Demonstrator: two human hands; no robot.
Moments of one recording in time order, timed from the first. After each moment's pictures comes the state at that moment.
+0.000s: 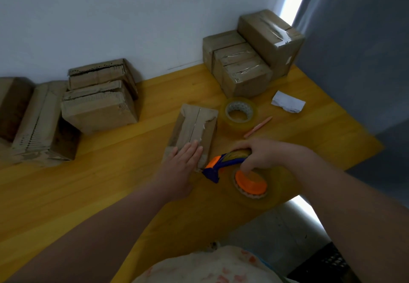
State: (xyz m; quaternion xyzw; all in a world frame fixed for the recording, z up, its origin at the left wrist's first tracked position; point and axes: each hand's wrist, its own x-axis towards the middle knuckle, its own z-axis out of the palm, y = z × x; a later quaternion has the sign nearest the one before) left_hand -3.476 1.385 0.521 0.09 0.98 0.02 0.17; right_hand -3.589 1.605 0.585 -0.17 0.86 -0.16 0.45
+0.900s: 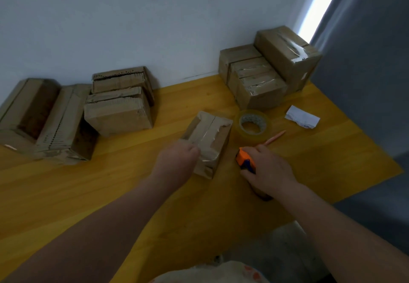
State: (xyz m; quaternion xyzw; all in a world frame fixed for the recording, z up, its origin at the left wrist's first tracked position) left_hand -3.489 1.363 0.566 0.07 0.99 0.04 -0.07; right_hand -3.553 1.591 0.564 -0.23 0.96 -0.11 0.13
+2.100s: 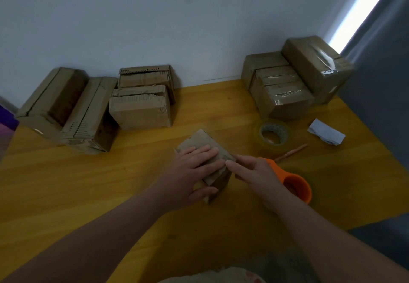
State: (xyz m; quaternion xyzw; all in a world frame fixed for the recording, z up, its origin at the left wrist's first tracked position) left_hand -3.449 1.333 0.560 0.18 0.97 0.14 -0.10; right_hand -3.535 1.531 0.577 -0.12 0.69 -0.63 0.33
